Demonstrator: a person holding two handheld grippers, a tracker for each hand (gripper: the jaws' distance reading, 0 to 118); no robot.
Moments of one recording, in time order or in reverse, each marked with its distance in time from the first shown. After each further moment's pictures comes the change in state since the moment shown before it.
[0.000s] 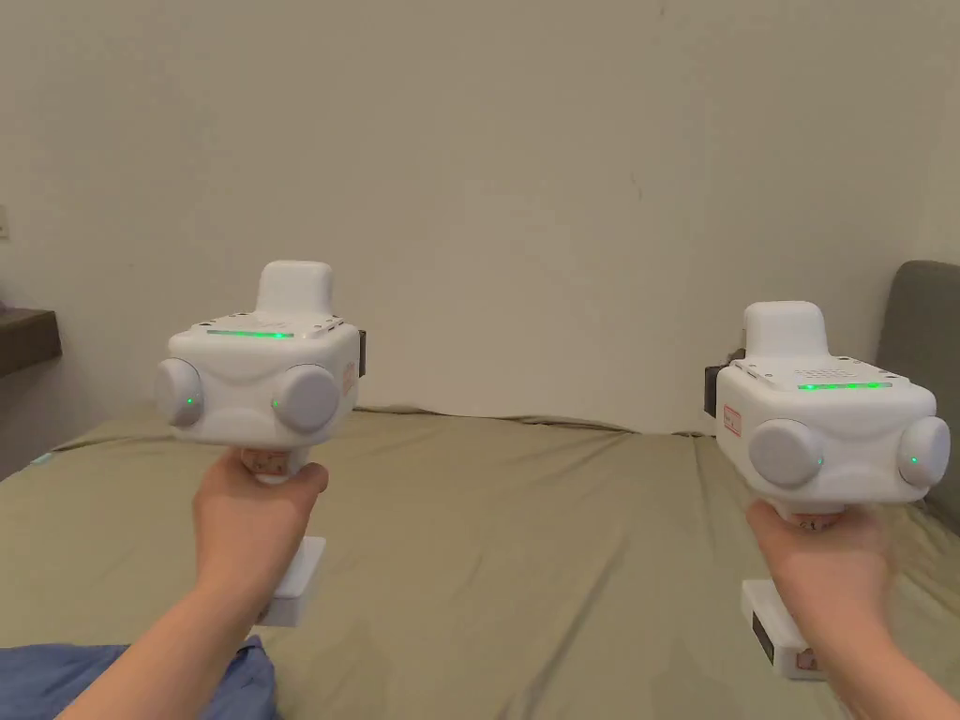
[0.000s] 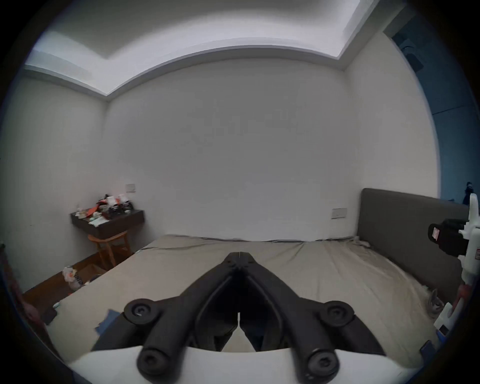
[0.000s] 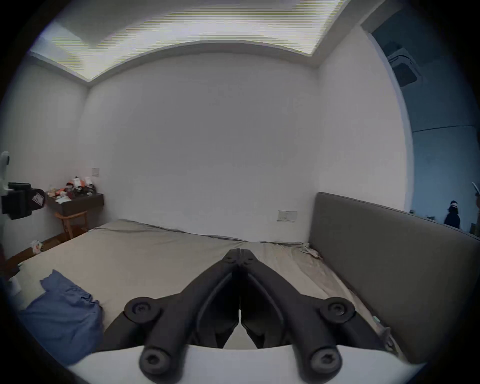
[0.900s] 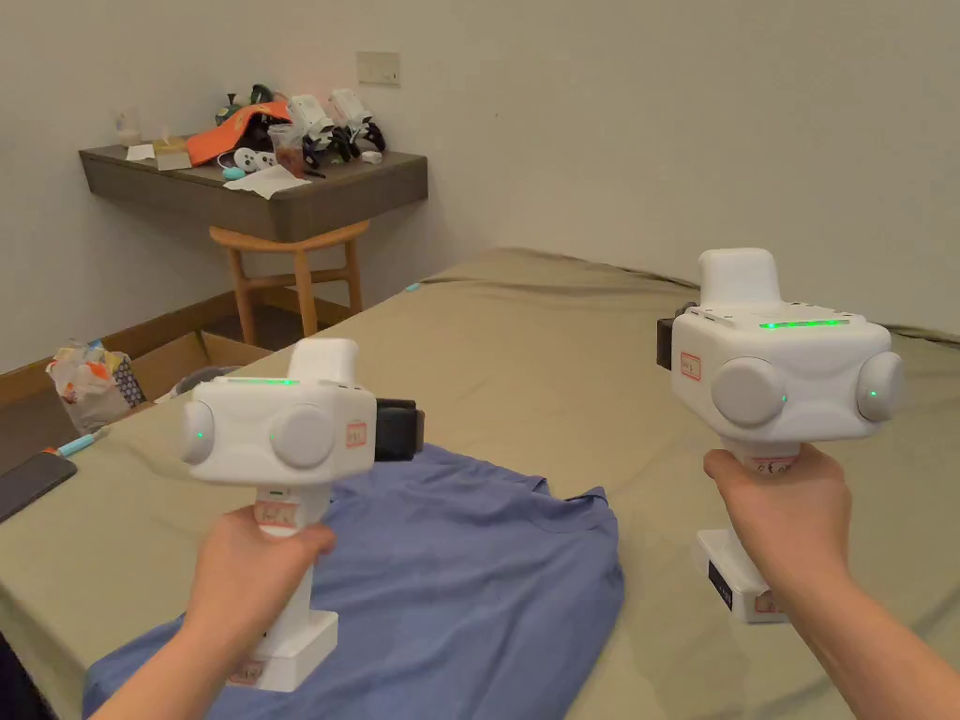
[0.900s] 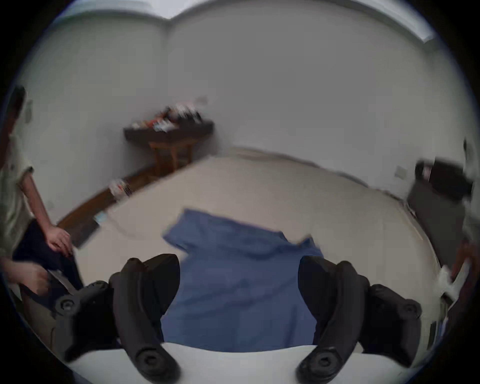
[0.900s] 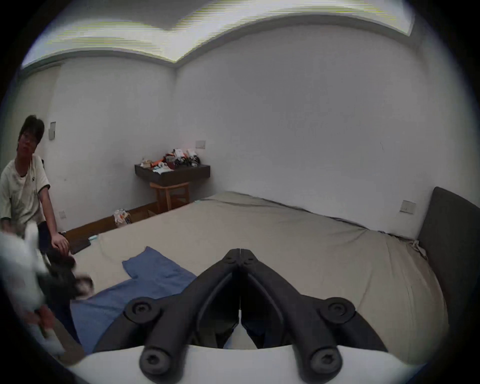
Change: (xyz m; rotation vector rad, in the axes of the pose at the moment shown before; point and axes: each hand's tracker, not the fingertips) left arm -0.246 -0.196 0.054 -0.501 0.221 0.193; right arm -0.328 -0.052 -0.019 -0.149 0.561 0.062
